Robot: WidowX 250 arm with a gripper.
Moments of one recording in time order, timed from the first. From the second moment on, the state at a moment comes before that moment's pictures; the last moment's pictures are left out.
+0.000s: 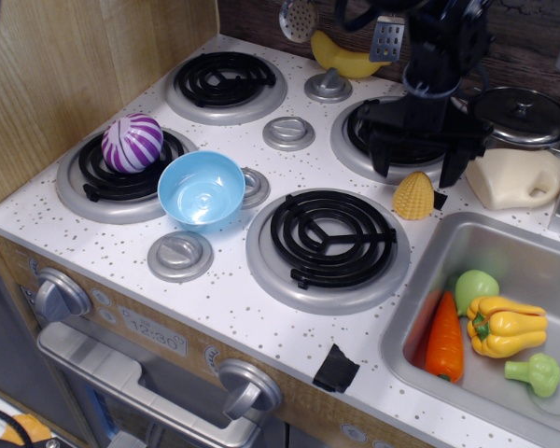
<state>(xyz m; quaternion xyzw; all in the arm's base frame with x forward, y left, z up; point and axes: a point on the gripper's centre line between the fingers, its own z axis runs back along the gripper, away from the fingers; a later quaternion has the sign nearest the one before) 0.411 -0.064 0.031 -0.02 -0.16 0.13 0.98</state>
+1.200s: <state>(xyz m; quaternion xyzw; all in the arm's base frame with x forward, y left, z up) 0.371 0.008 0.108 0.08 -0.11 0.18 0.98</state>
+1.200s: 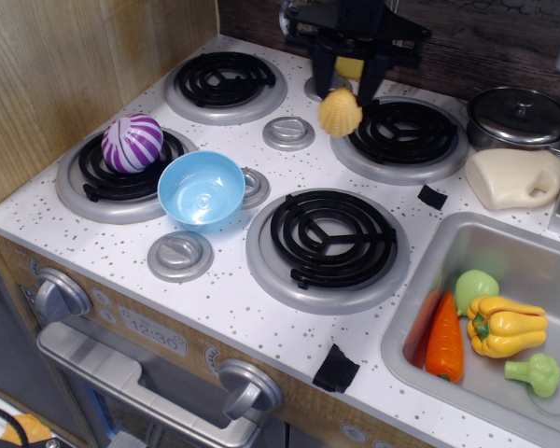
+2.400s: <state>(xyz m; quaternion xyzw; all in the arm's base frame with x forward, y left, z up) 0.316 0.087 0.082 0.09 -0.08 0.21 0.97</state>
